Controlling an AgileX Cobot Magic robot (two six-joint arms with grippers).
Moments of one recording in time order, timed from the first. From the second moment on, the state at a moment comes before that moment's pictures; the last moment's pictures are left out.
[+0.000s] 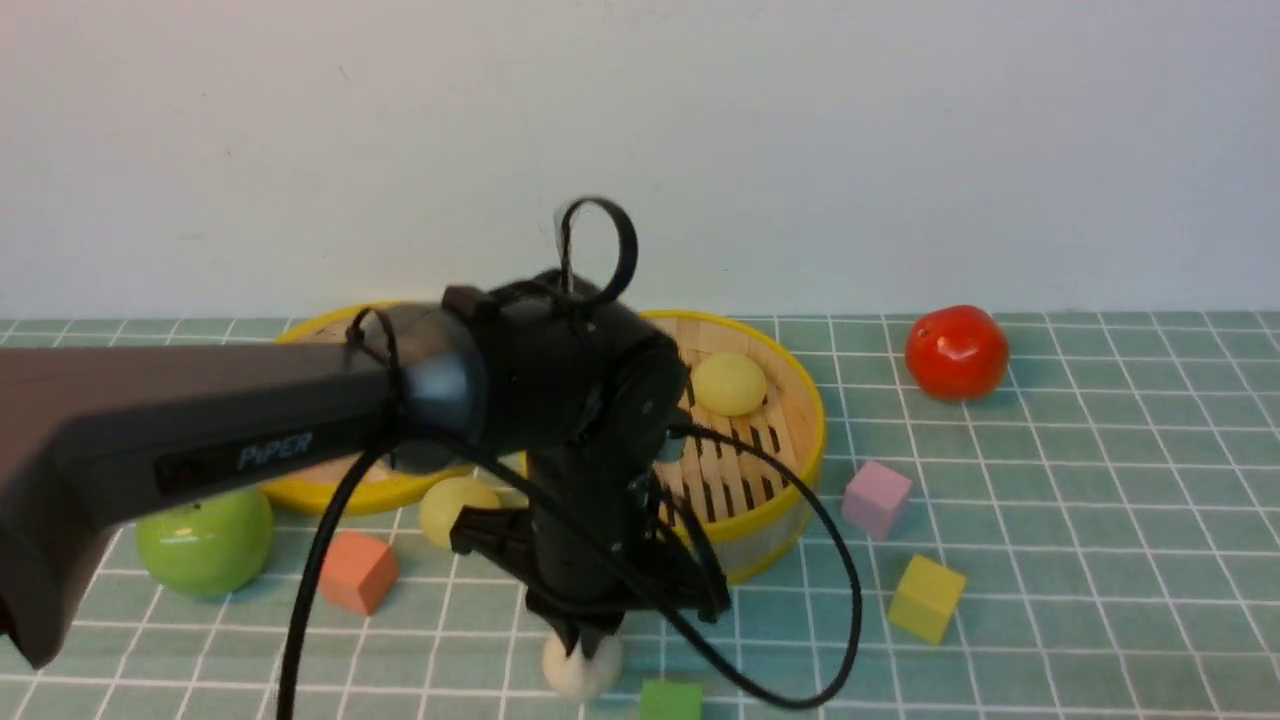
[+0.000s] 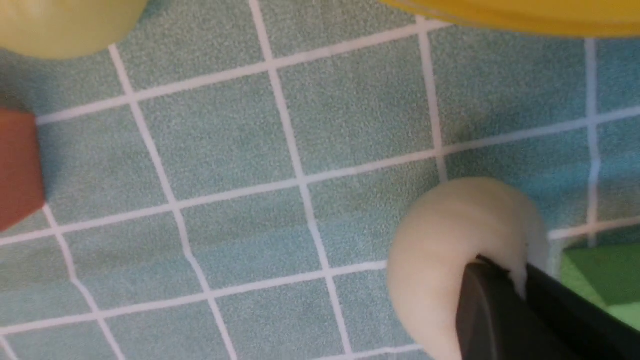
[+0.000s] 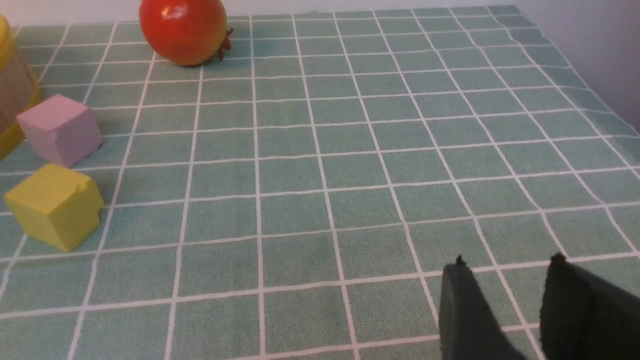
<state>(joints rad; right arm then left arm) -0.16 -0.01 0.01 -0.07 0.39 0.10 -0.70 1.94 -1.44 0.10 1.03 -0.51</state>
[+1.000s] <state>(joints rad) -0.16 -0.01 0.01 -0.07 0.39 0.10 -0.69 2.24 -1.89 0.09 0.88 -0.44</state>
